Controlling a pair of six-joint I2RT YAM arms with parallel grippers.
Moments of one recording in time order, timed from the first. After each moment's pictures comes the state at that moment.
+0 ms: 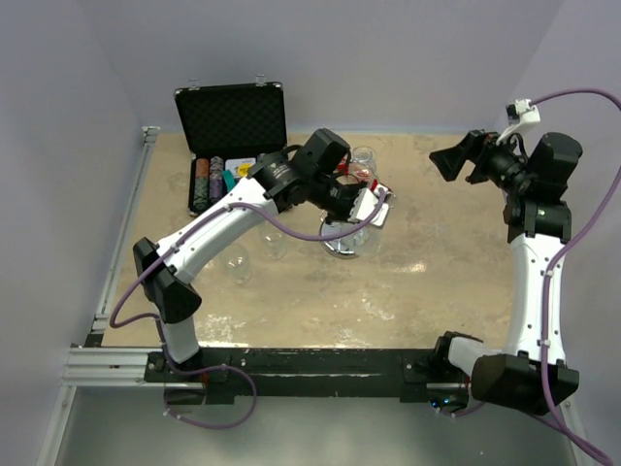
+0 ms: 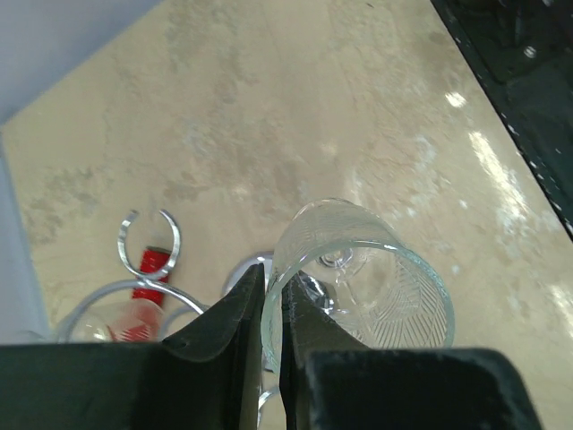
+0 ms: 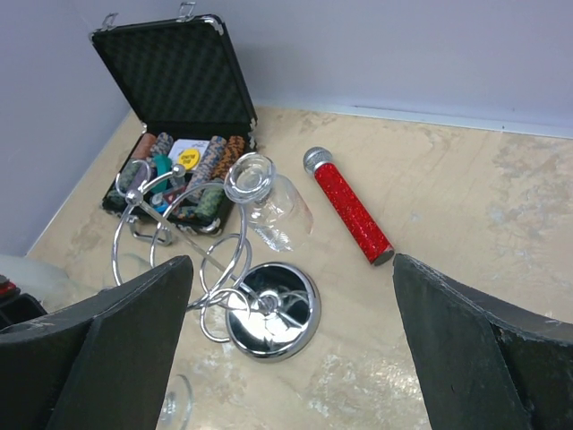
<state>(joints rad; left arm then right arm) -0.87 1.81 1.98 -0.87 0.66 0.95 -0.26 1.13 1.32 -0.39 -0.72 0.19</state>
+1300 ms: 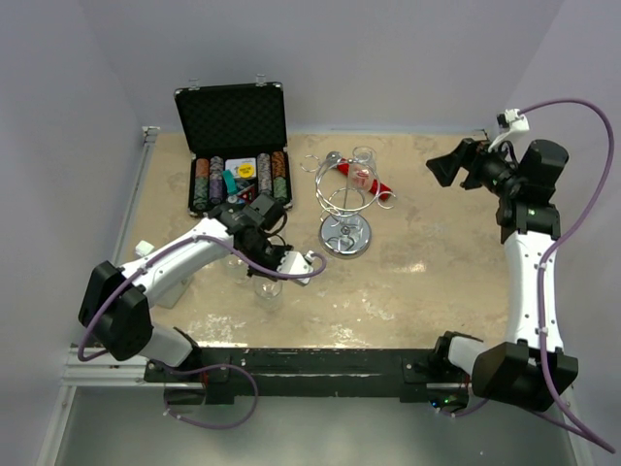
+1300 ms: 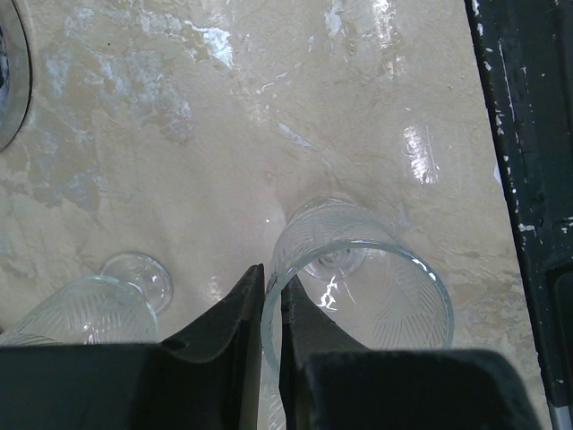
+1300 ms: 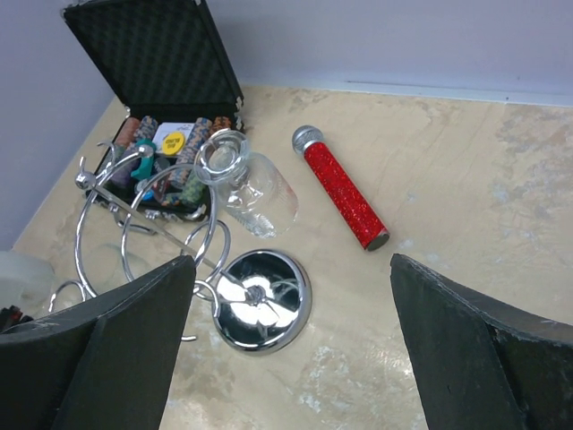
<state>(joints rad) -0.67 1.45 1.13 -1.02 0.47 1.21 -0.26 1.14 1.22 -0.32 -0.71 0.18</state>
